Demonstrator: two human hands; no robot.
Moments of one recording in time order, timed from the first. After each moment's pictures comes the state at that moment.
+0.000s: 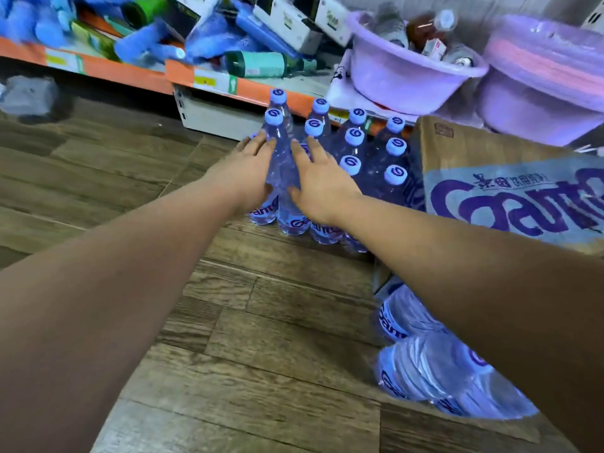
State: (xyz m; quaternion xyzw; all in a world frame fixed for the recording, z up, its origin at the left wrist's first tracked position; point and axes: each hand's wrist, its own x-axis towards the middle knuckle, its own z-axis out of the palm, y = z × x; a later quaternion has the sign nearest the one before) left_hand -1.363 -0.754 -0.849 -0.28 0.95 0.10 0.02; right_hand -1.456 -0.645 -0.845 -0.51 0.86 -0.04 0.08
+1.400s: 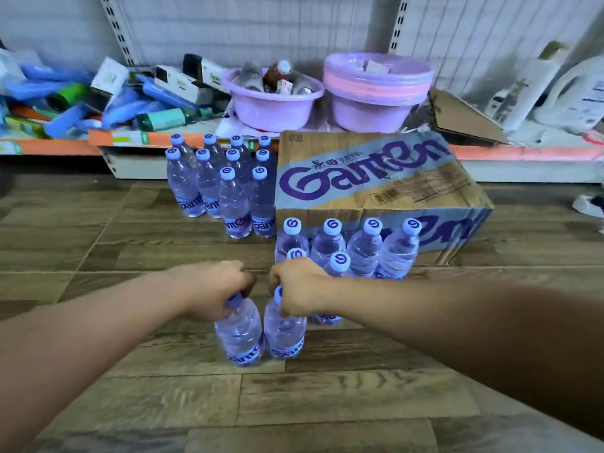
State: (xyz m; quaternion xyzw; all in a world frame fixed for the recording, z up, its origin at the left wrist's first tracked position) left_hand -1.284 -0.518 -0.799 0.01 0.96 -0.03 0.27; right_hand -1.367 -0.382 -0.806 -0.44 0.86 -0.06 0.25
